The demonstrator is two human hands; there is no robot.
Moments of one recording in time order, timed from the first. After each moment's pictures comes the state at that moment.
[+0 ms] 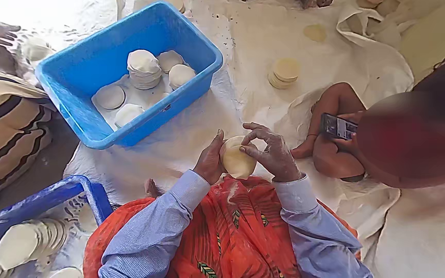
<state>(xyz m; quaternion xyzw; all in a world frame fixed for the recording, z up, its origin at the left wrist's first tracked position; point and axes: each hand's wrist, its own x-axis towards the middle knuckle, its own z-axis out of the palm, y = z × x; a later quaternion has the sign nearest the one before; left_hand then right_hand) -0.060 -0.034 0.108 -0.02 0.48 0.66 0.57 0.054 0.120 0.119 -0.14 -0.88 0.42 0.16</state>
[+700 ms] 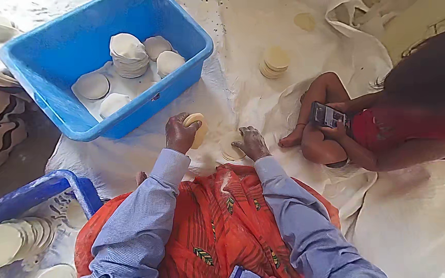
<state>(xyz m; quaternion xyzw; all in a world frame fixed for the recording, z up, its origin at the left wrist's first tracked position) -0.126 -0.048 0.098 0.20 0.84 0.44 0.25 0.040 0.137 0.041 -0.34 -0.90 0.24 -0.13</state>
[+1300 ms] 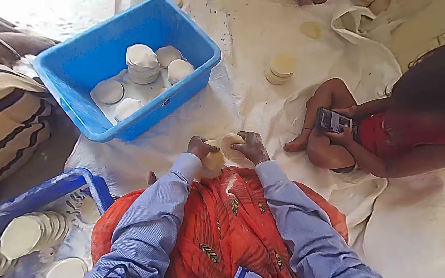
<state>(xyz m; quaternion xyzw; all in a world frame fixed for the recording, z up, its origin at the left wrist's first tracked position) -0.108 -0.036 0.055 0.10 0.81 0.35 0.46 0.029 0.121 0.056 -0.30 -0.89 0.33 -0.06</state>
